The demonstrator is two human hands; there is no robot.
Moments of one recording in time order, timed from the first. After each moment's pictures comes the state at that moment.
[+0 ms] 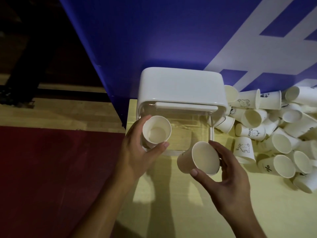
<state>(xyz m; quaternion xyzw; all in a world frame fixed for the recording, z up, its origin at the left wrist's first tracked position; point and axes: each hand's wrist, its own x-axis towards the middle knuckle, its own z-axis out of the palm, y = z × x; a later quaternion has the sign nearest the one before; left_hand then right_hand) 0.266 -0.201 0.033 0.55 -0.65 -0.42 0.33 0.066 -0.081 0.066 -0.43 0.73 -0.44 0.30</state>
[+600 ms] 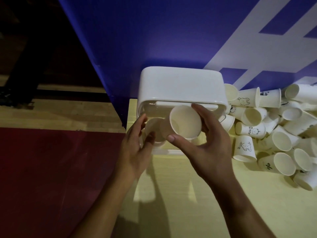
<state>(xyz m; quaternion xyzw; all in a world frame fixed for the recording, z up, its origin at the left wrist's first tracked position) 0.269 -0.204 0.027 0.55 -0.60 -0.47 0.32 0.093 -0.153 0.093 -0.51 0.67 -0.48 0.23</state>
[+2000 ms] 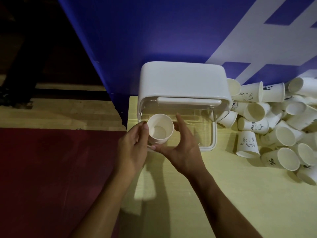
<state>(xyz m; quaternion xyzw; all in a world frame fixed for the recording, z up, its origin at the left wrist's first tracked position) 0.268 -0.206 0.027 0.61 -0.52 -0.50 0.34 0.114 -0.164 0.001 -0.51 0.72 -0.33 0.33</state>
